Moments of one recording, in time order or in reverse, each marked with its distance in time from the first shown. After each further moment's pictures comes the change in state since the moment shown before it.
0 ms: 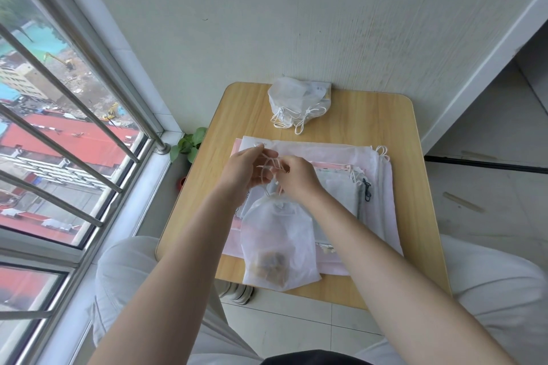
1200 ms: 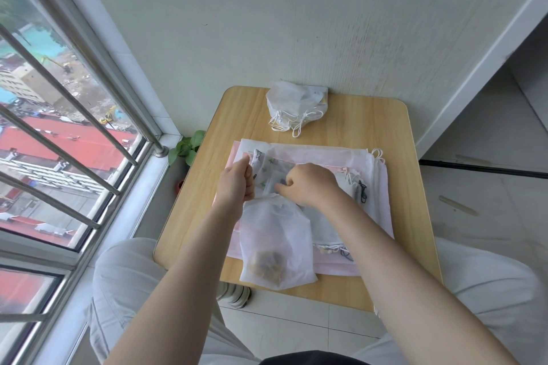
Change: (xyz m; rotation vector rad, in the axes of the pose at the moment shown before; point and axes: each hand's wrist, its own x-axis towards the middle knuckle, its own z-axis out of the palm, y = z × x) left_hand -0.005 -0.027 -0.009 -0.114 0.197 0.000; right_hand -0.020 -0.008 -0.038 -0.712 -0.147 -0.119
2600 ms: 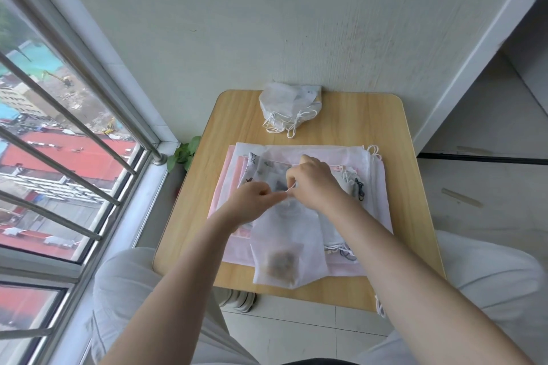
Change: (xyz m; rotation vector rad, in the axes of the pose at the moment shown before) left_hand -0.019 -0.001 0.013 0.976 -0.323 0.133; right_hand -0.001 0.016 0.005 0.013 0.106 -0.074
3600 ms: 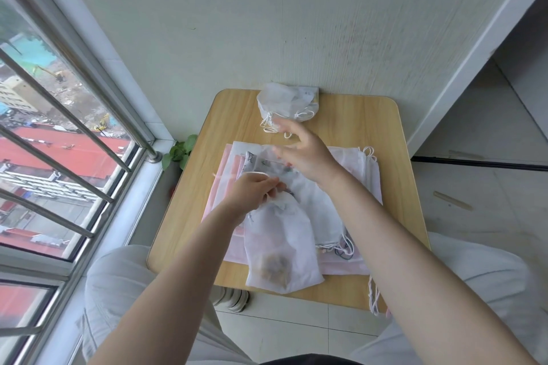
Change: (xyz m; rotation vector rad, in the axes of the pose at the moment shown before) left_hand 0.015 0.002 0.008 -0.388 0.082 -0.038; right_hand 0.012 -0.010 -0.040 0.998 0.132 0.022
